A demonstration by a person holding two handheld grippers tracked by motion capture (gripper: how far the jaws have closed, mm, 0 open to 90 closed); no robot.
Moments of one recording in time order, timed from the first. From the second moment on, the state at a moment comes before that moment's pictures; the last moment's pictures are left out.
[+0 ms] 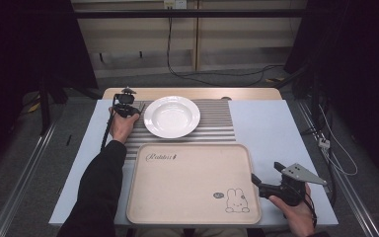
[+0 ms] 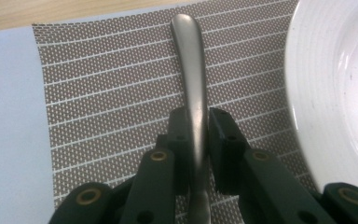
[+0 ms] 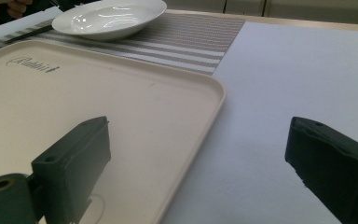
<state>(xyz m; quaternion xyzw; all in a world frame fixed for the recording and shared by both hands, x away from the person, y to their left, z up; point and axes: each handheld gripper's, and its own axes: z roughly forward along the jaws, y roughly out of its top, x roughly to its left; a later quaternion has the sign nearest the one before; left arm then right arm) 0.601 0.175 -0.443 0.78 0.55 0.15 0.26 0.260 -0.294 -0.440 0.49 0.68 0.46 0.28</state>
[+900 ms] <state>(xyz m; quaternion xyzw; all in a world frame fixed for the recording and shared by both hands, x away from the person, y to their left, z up) 0.598 0.183 -0.442 0.78 0.55 0.14 0.25 0.260 -0.293 -0.440 0.49 0.68 0.46 0.28</state>
